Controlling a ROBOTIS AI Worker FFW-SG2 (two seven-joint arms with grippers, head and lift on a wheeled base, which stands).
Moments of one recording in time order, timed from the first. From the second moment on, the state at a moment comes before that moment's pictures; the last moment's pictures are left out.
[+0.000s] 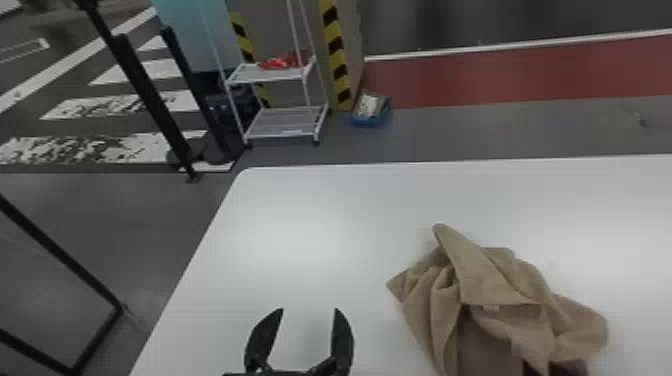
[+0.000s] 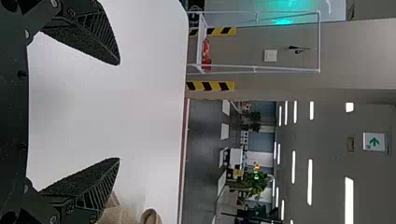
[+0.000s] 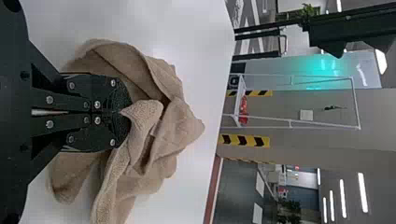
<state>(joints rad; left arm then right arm) 0.81 0.10 -0.12 -2.09 0.04 -0.13 0.25 0.85 -0.28 0.21 -2.31 0.05 0.17 0.17</state>
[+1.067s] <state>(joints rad) 0.77 0.10 -0.20 -2.07 0.09 -0.13 0.20 0.71 -0.18 -0.21 -2.25 -0.09 0.30 0.17</state>
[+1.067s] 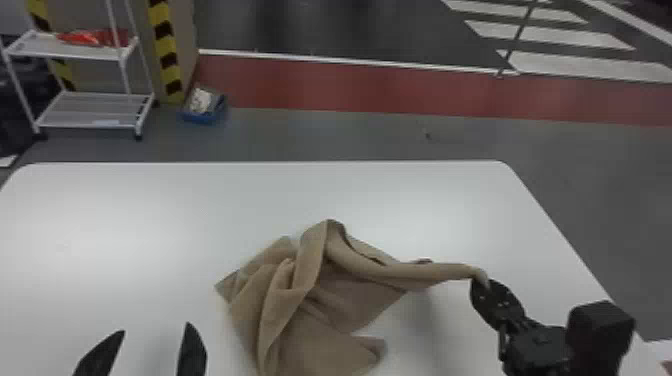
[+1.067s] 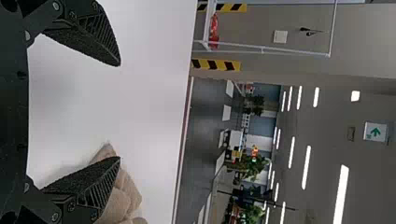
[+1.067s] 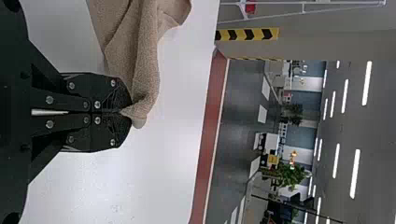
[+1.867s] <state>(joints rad) 0.74 0.22 -0.45 -2.02 0.08 -0.14 0.19 0.66 -0.17 -0.21 -2.21 -0.11 0.32 0.17</state>
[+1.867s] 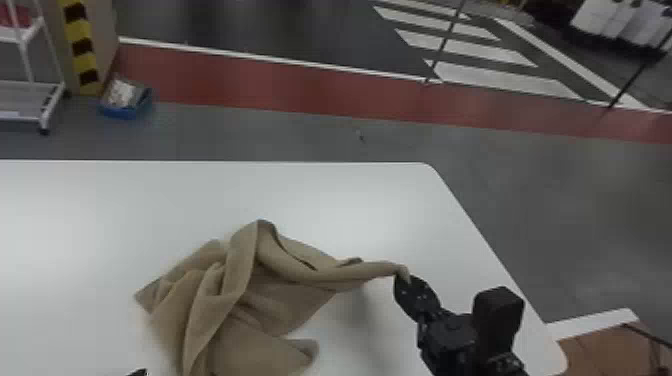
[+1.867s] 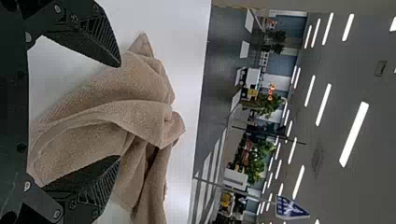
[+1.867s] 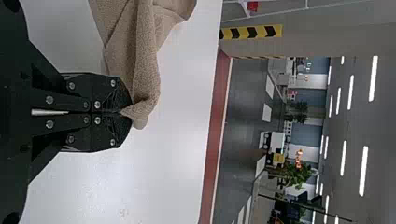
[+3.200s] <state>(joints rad) 0.73 0.28 -0.42 -2.14 0.02 0.14 0.38 0.66 -0.17 -0.26 -2.19 -0.14 0.31 0.20</state>
